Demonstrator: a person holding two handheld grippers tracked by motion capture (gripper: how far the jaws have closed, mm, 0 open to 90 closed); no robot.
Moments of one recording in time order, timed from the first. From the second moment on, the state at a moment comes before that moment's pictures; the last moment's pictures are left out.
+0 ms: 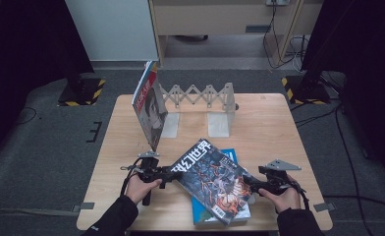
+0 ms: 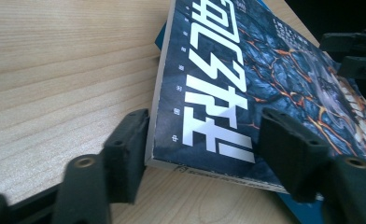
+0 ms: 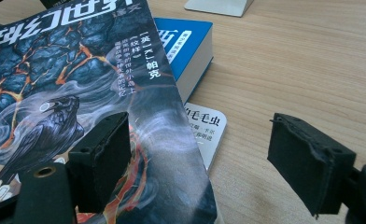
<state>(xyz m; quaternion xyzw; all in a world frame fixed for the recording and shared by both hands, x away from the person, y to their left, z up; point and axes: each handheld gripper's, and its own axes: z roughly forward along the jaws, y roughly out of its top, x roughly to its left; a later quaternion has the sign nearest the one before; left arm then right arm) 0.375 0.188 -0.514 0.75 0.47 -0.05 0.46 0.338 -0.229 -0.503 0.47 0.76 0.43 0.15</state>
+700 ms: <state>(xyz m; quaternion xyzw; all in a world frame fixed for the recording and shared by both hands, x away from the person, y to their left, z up) 0.369 0.188 -0.493 0.70 0.47 -0.09 0.53 0.339 -0.231 -0.504 0.47 0.76 0.43 0.15</state>
